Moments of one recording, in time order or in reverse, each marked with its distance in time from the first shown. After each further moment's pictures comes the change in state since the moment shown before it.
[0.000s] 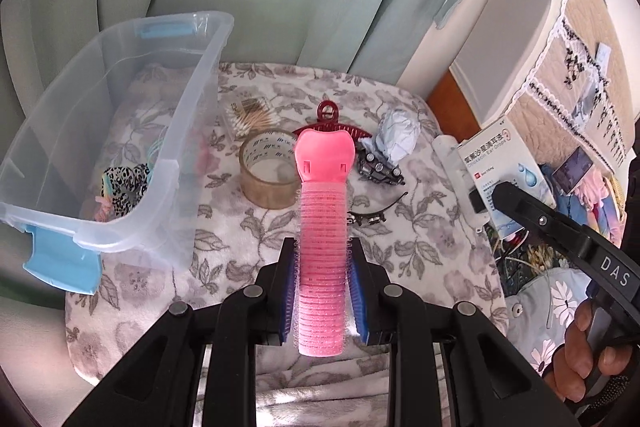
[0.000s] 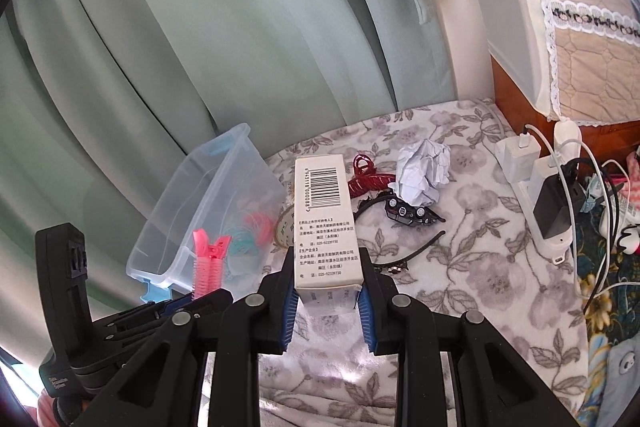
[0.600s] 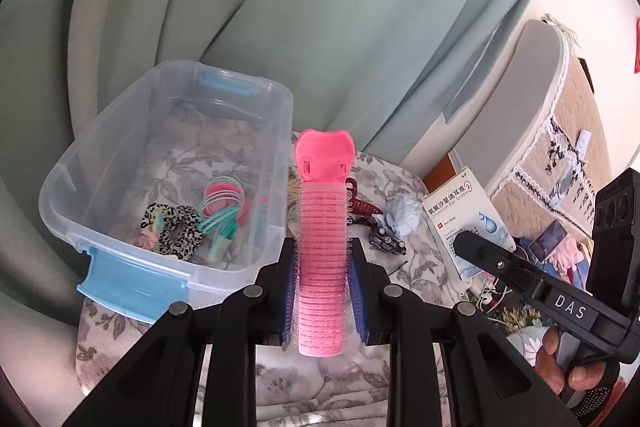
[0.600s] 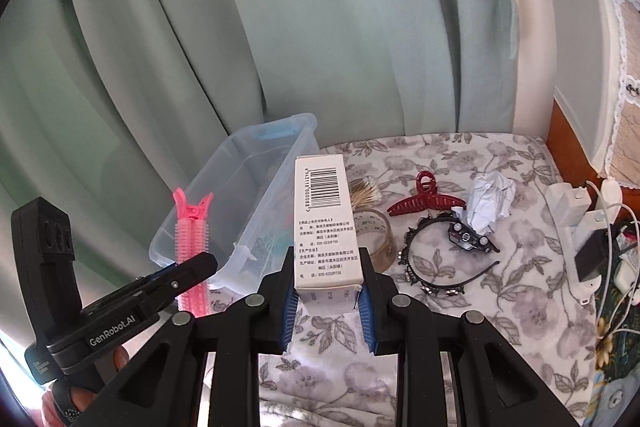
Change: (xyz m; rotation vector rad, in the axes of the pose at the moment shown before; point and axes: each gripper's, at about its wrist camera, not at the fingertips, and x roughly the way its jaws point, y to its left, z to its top) left arm -0.054 0.078 0.015 -0.155 -0.212 -0.050; right arm 0.025 0.085 0.015 -0.181 0.029 0.035
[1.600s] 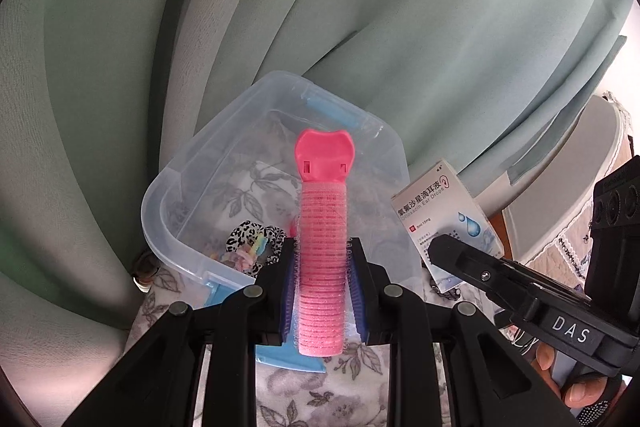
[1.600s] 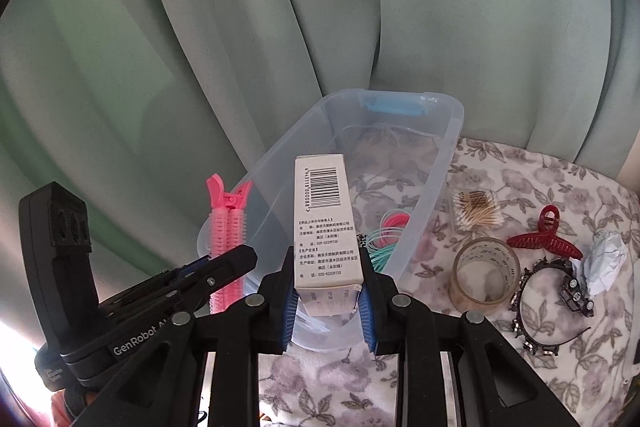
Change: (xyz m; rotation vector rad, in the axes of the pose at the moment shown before) left arm -0.004 0.093 0.017 -0.168 -0.071 0.112; right arm 0.097 0.103 0.019 -0.201 0.145 0.170
